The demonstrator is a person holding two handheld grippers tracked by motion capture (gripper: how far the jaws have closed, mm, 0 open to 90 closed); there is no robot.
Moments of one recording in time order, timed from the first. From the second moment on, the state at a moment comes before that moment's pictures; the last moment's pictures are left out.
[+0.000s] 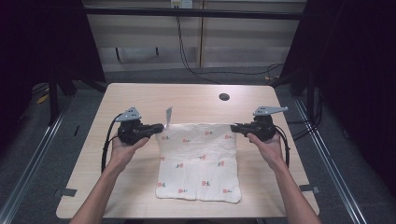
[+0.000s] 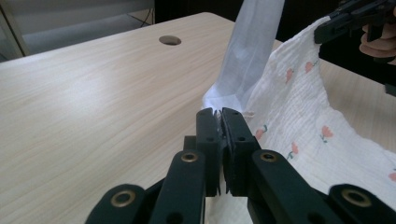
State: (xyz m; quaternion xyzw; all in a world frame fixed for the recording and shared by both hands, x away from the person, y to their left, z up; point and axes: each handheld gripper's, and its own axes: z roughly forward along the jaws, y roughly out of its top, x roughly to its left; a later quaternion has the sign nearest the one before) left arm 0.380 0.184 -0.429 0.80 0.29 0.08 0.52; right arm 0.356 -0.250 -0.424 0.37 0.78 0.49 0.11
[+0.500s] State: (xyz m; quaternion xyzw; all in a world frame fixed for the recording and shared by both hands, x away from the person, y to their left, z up) left arm 0.403 0.182 -0.450 0.80 0.32 0.09 0.49; right arm 0.388 -0.240 -0.452 0.40 0.79 0.45 0.10
